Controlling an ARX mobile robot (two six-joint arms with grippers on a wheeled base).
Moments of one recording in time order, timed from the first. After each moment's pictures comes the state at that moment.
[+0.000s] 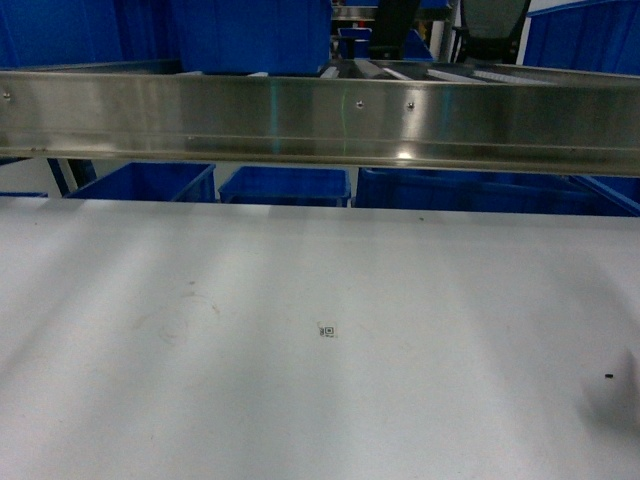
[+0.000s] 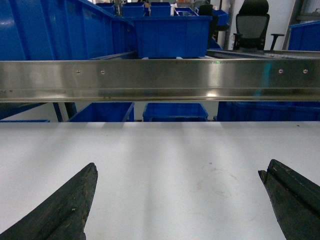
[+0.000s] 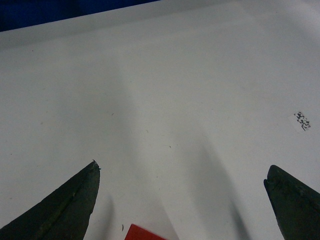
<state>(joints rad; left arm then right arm) 0.00 0.01 0.01 0.00 0.00 0.00 0.00 1.77 0.55 0.70 0.35 0.22</state>
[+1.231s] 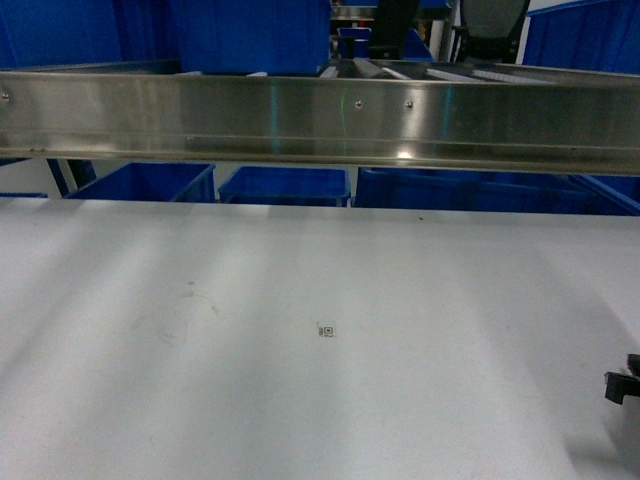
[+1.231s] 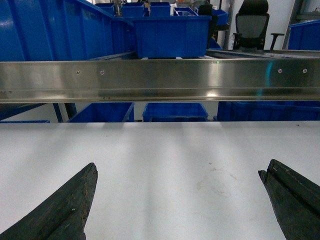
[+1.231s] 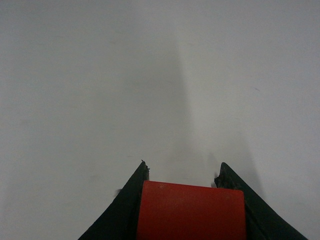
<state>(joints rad) 0.00 0.01 0.01 0.00 0.00 0.00 0.01 1.92 0.44 0.93 0.08 0.13</state>
